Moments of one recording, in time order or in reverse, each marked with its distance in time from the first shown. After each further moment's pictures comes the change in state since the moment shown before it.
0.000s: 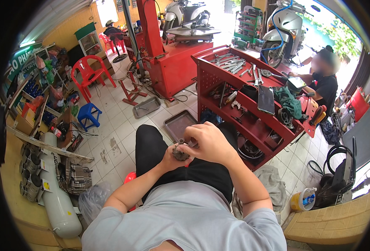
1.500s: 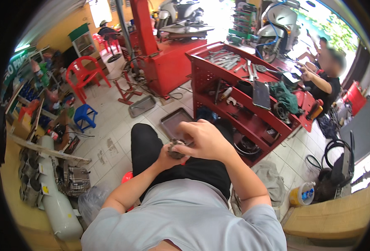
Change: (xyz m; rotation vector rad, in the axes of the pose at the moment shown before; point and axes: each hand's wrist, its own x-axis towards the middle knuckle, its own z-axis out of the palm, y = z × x) left_hand 0.000 0.001 0.002 0.028 0.023 -0.026; right_hand 0.000 -0.003 -0.006 0.066 -0.040 0.055
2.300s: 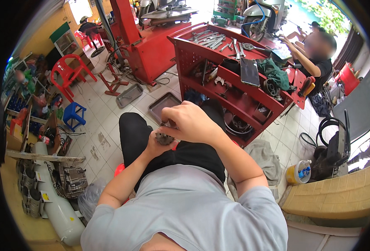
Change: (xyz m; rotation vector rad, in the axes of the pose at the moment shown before) left_hand -0.002 -0.006 -0.004 0.006 -0.060 -0.036; right_hand 0.002 0.005 0.007 -0.029 0.009 -0.050
